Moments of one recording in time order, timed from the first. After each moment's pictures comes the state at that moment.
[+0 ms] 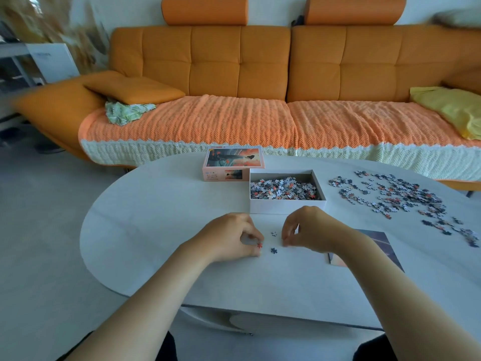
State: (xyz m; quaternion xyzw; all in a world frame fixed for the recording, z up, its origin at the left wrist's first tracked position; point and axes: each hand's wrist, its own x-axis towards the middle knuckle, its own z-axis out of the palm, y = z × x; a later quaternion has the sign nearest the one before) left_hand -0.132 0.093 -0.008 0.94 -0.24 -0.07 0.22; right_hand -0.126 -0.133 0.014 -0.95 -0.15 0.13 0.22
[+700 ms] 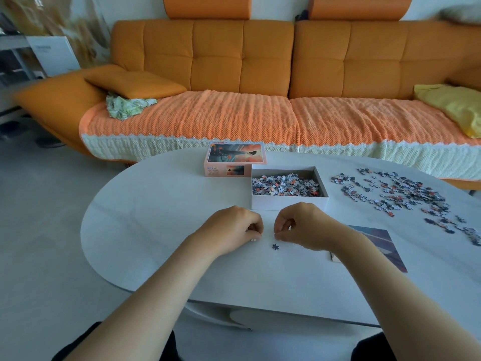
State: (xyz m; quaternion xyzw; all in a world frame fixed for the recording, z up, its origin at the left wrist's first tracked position) left_hand -0.128 0.088 -0.004 0.95 -0.24 -0.04 0.18; right_hand -0.127 -0.121 0.010 -0.94 -0.16 0.11 0.27
